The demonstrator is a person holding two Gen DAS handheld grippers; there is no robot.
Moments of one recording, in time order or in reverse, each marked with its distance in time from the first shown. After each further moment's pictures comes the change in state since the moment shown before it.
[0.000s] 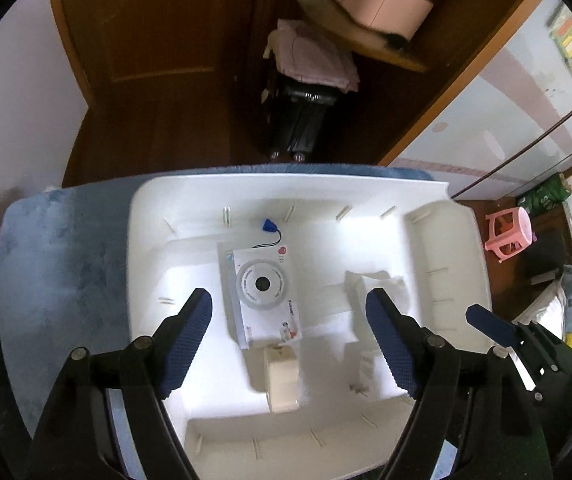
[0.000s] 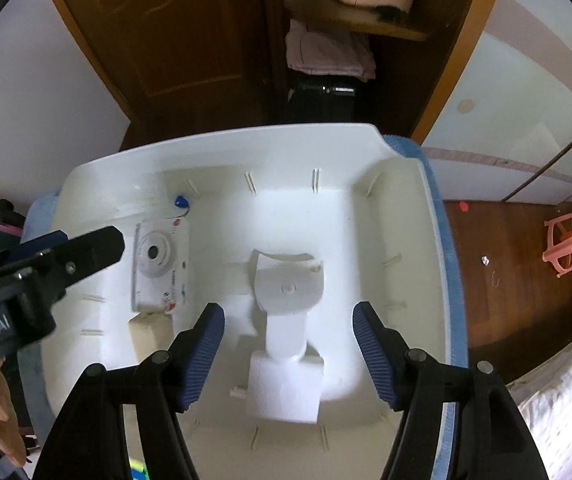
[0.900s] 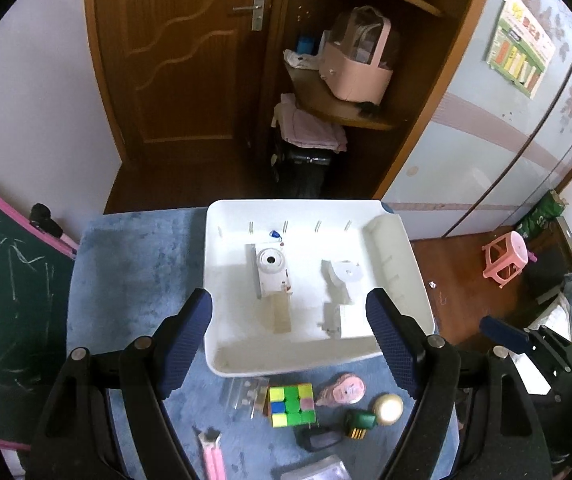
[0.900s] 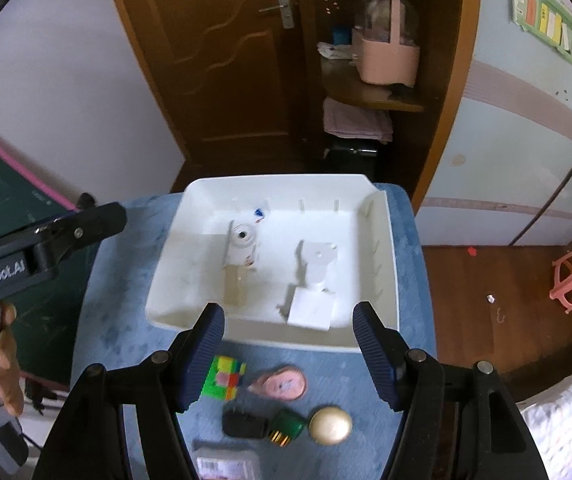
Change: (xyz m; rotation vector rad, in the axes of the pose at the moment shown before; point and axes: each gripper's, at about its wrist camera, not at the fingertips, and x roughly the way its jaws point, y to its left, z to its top) left arm -0.142 -0.029 -0.080 0.033 -0.244 0.062; right arm -0.157 0.001 -0.099 -0.092 -0.203 0.131
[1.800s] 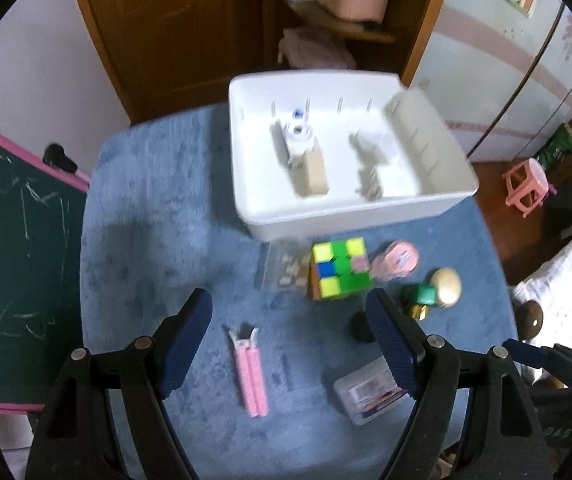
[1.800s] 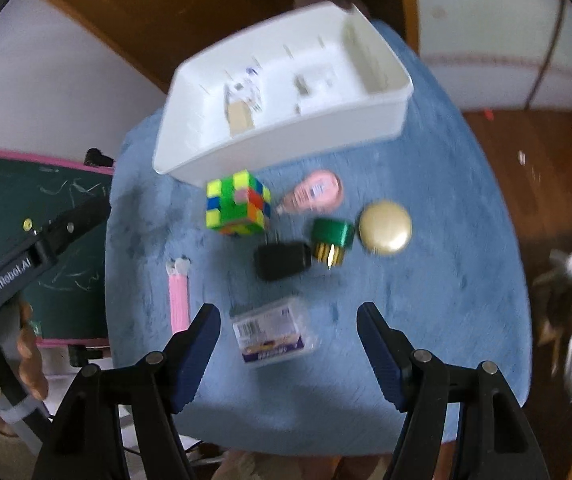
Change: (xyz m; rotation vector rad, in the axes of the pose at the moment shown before) left arm 0.021 0.026 -0.124 0.088 0.201 0.078; right arm 0.027 0.003 -0.161 0.353 0.302 0.131
